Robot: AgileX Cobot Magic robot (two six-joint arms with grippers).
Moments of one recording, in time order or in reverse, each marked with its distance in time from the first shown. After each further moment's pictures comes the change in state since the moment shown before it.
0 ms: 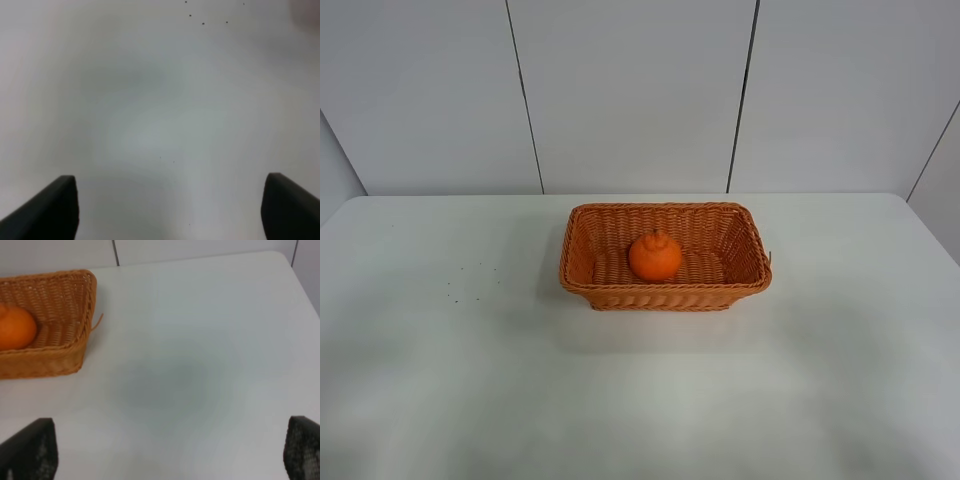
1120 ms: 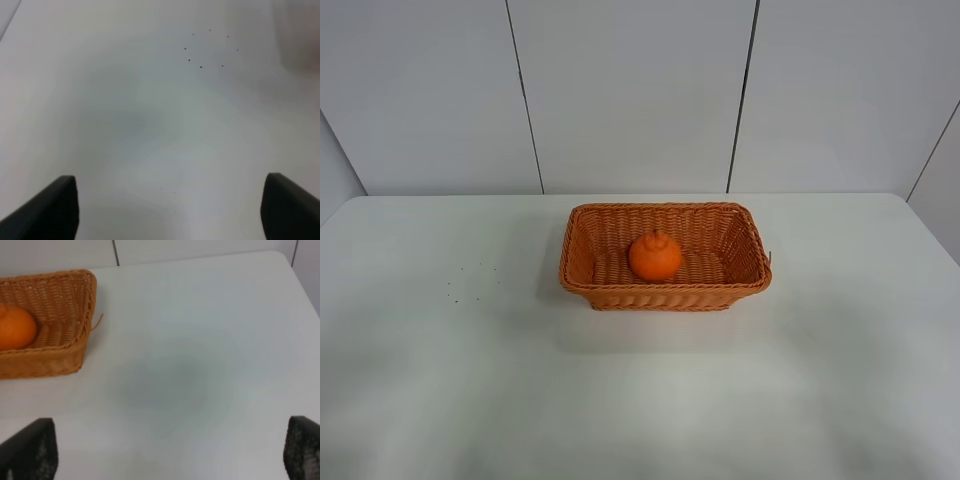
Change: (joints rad) left arm 0.000 -0.165 0.001 0.003 0.001 0.000; right arm 0.000 0.000 0.000 0.000 0.000 0.000
